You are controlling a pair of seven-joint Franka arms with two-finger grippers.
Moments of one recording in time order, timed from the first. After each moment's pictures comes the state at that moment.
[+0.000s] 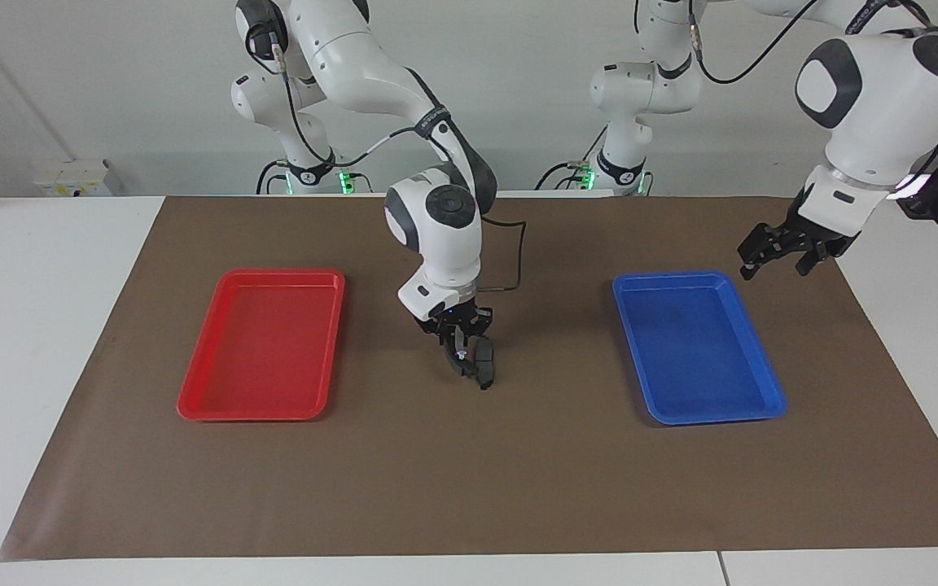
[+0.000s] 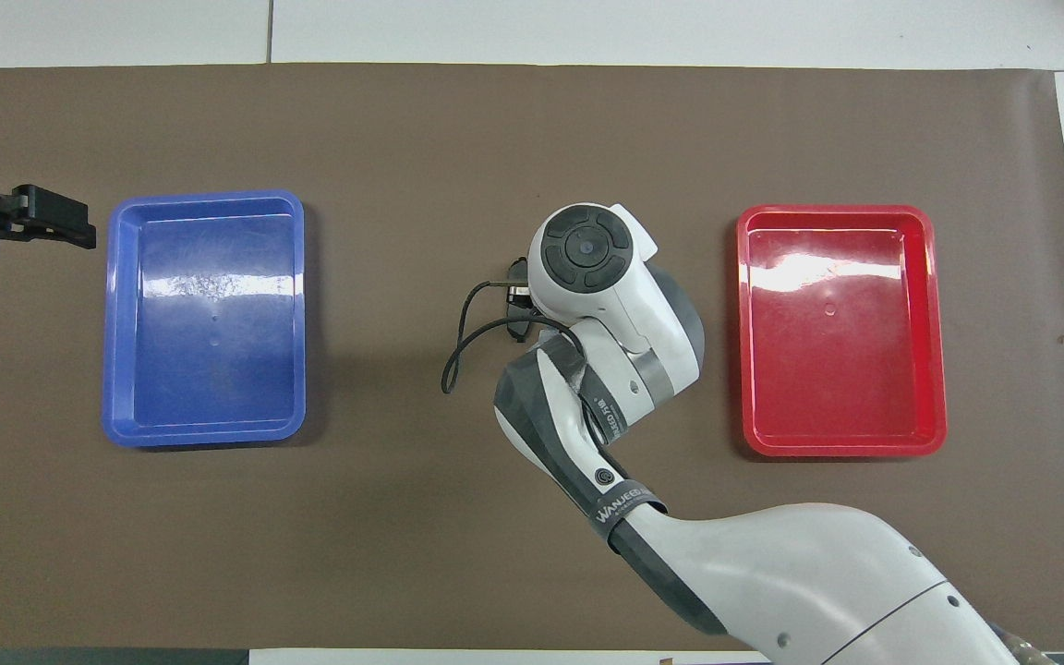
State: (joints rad) left arm -0.13 0.07 0.12 -1.57 -0.02 1.65 0.00; right arm 0.63 0.48 -0.08 -1.67 0.01 2.21 0.66
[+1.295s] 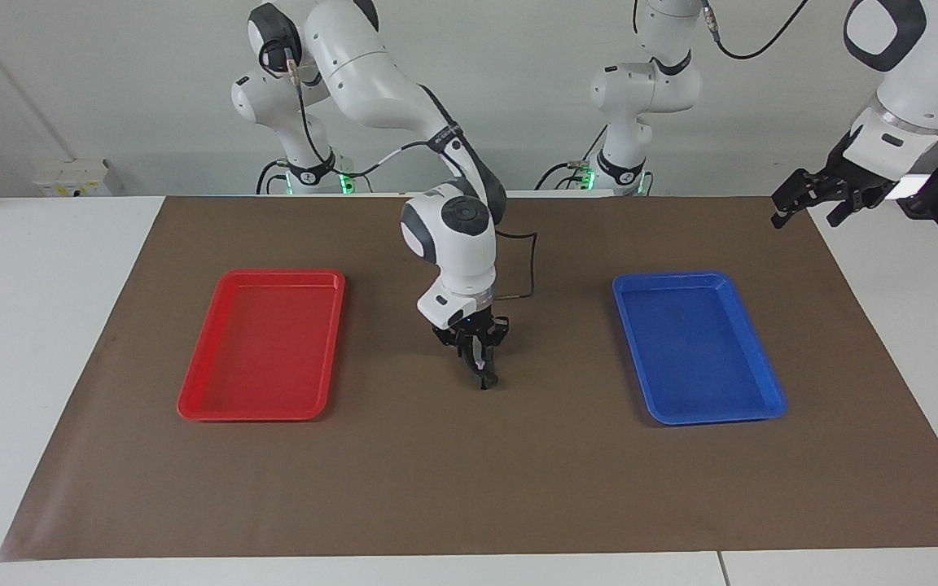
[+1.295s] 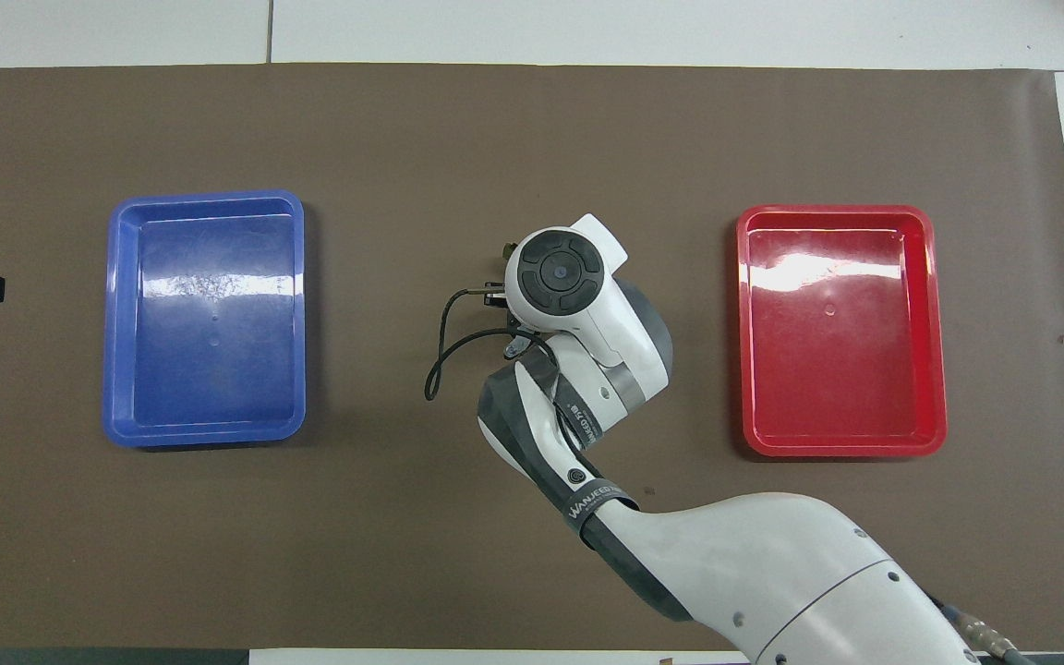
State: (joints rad) left arm -0.08 0.00 0.14 -1.57 -0.02 1.52 0.10; right arm 0.65 0.53 -0.07 -1.67 0.01 2.31 0.66
